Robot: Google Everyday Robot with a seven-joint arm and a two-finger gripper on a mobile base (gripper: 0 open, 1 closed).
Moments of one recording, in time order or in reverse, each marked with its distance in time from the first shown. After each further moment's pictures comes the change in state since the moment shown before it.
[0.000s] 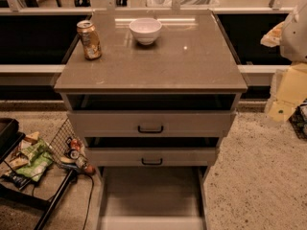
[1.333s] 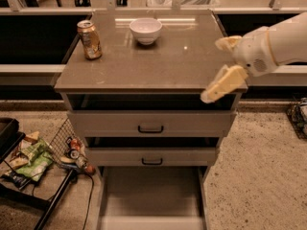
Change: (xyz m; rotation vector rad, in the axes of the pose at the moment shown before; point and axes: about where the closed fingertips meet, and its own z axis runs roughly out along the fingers) arm -0.078 -0.078 0.101 -0.006 -0.627 0.088
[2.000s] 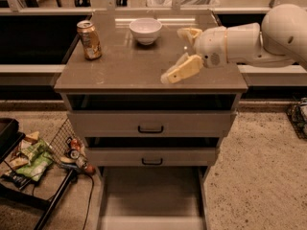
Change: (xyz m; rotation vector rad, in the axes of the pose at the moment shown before) arm -0.074 -0.025 0.075 -0.052 -0.373 0.001
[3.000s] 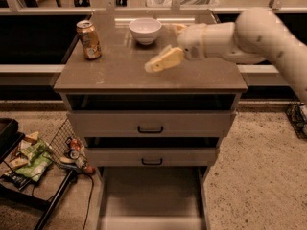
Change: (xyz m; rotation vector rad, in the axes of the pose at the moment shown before) arm -0.002 -0.043 0.052 0.047 -0.050 0.033
